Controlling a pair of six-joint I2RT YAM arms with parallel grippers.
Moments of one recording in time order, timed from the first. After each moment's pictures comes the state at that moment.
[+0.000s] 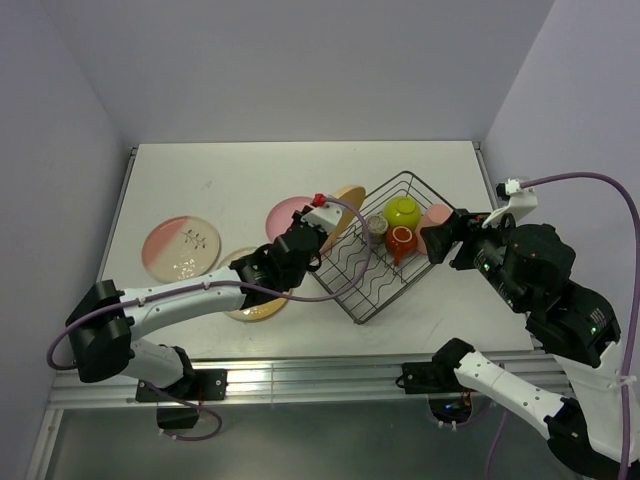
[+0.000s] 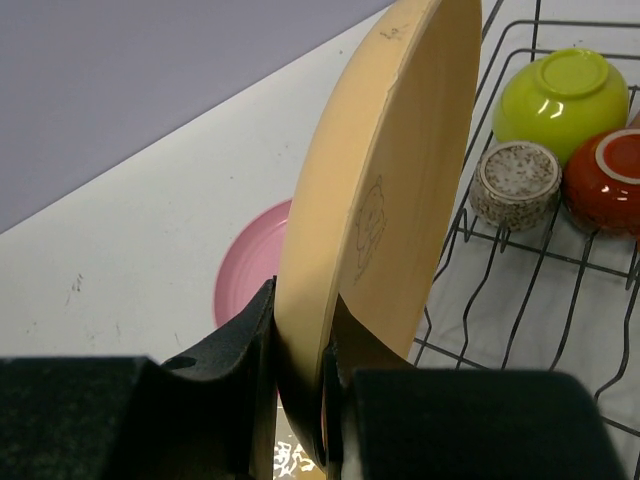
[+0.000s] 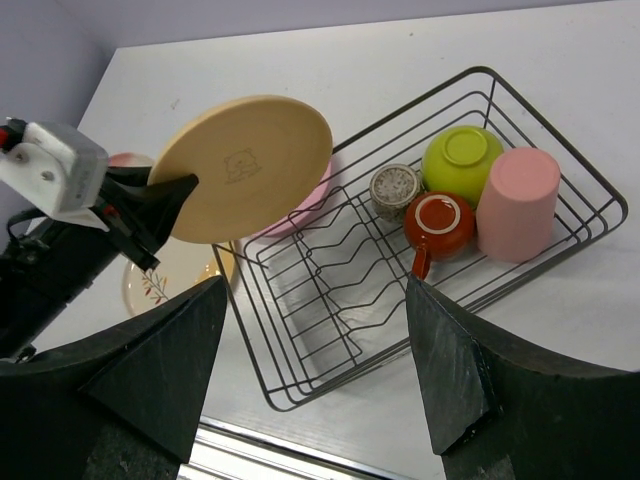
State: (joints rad) left arm -1.06 1.40 1.00 0.17 -0.71 0.12; right arm 0.64 0.70 1.39 -1.00 0.34 0.40
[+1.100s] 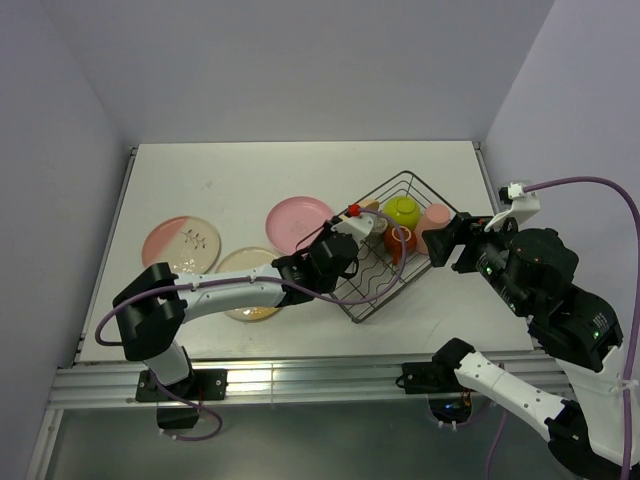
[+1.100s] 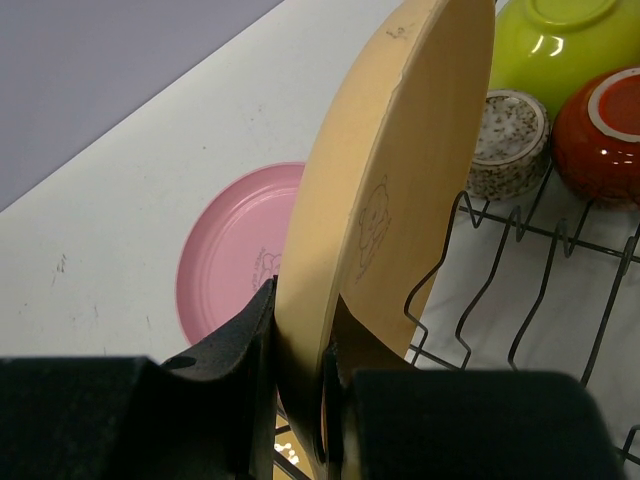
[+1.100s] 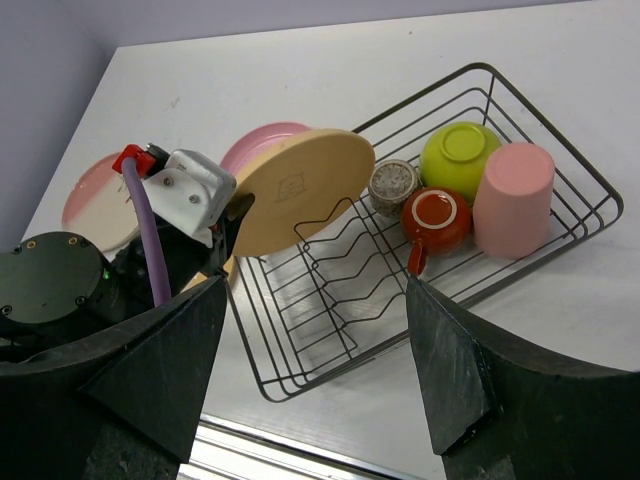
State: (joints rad) left arm -1.14 1.66 1.15 0.12 -0.84 0.08; right arm 0.64 0.68 1.38 -1.00 0.34 0.40
